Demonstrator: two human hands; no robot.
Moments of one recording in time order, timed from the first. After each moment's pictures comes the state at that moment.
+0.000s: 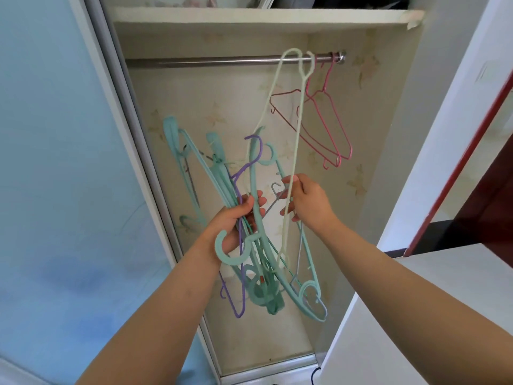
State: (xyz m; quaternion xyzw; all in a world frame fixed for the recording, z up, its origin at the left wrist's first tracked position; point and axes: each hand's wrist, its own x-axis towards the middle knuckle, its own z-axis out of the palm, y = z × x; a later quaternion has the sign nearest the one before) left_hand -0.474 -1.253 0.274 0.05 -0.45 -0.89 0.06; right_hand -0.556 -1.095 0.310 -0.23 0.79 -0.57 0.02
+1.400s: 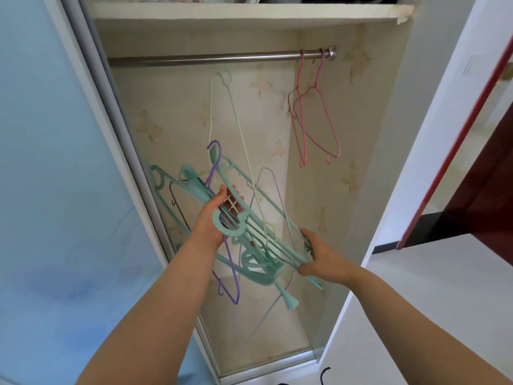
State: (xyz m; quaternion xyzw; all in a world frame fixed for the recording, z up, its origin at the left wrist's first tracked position) left_hand -0.502 -1.278 0.267 0.17 -0.34 -0.92 0.13; right_hand -0.545 -1.023 0.220 -0.27 0.87 -0.36 0.21
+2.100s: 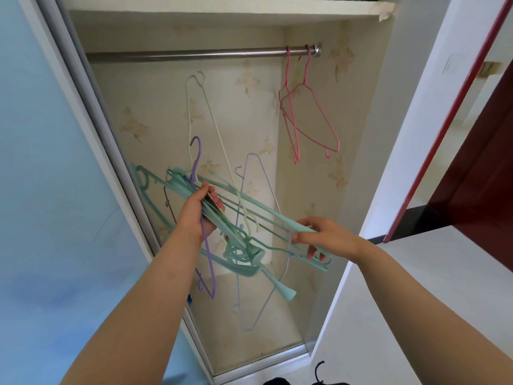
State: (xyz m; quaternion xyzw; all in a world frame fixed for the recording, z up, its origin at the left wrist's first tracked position) left_hand -0.510 -1.291 0.267 0.17 -0.24 -0.95 0.14; right_hand -0.552 -1.005 0.269 -0.23 0.83 -0.43 0.26
